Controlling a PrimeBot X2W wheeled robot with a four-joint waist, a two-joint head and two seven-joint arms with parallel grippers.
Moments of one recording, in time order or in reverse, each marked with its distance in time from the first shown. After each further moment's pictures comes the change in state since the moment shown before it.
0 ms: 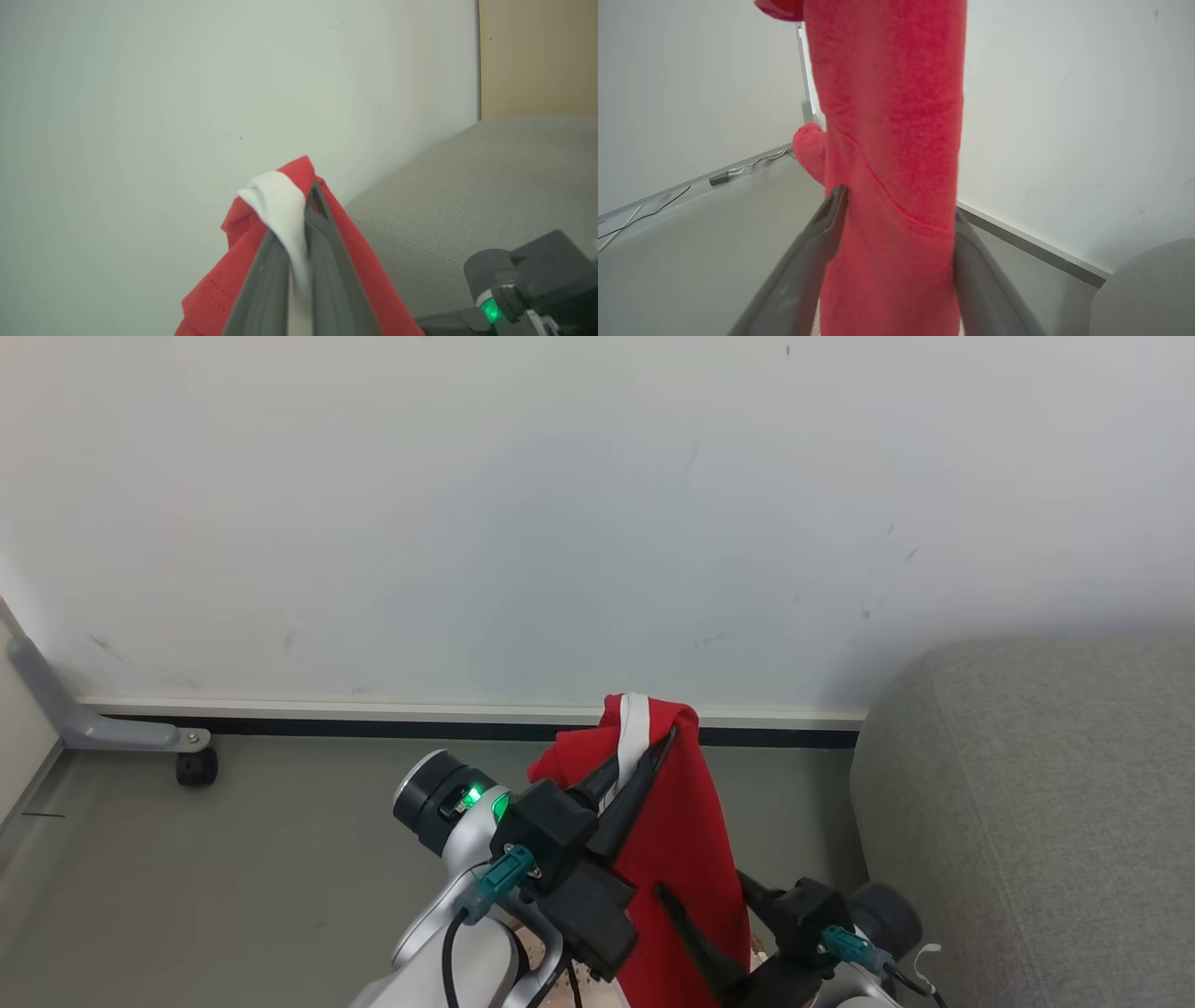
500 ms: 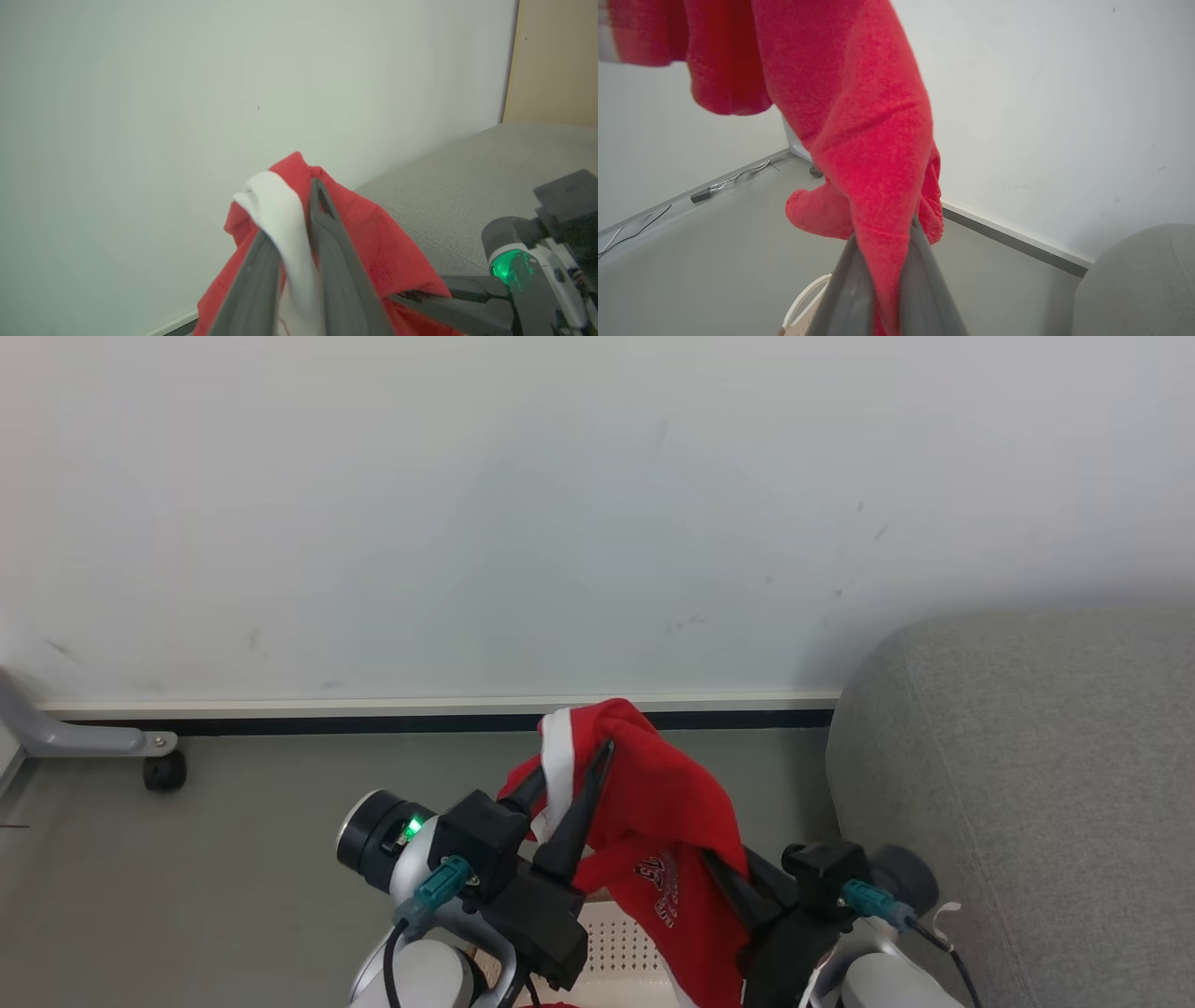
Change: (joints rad) left arm 0.084 0.036 0.066 -0.049 -0.046 0.054 0.030; right arm -0.074 -0.015 0.026 0.040 0.082 0.001 0.000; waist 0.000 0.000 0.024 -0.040
